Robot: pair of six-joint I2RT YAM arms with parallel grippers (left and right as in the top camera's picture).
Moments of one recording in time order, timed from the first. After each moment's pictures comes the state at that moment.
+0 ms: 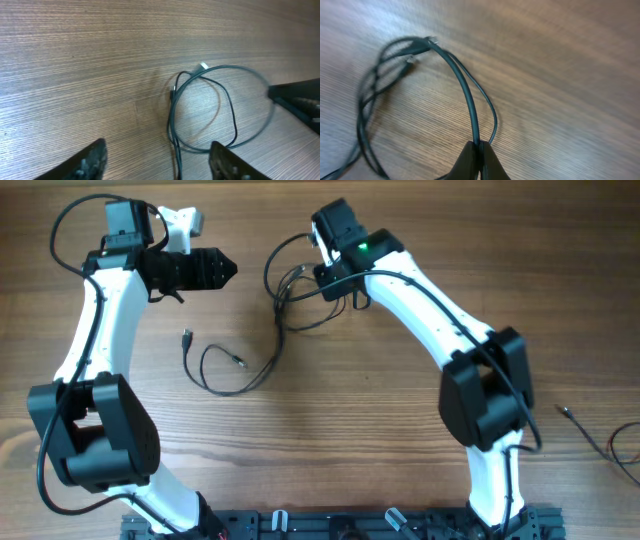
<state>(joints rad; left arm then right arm) 0.11 1.85 1.49 -0.71 0.57 0.08 0.53 2.15 1.87 -0.83 0.08 0.06</state>
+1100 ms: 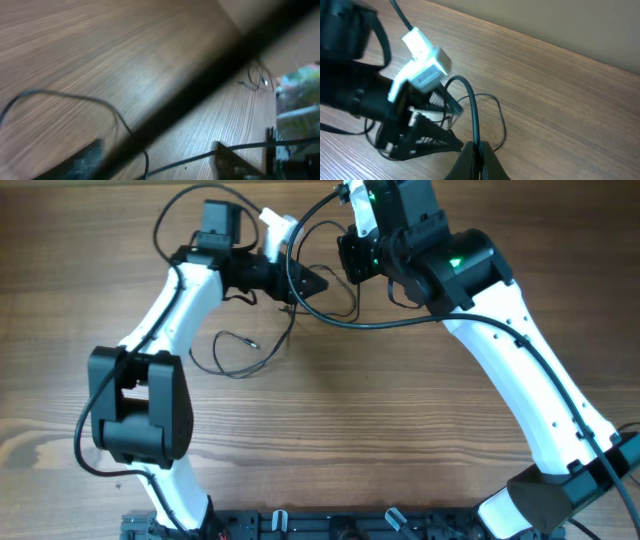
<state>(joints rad) -0.18 1.97 1.49 -0.54 0.94 0.23 0.53 1.72 1.87 -0.90 0.02 0.07</state>
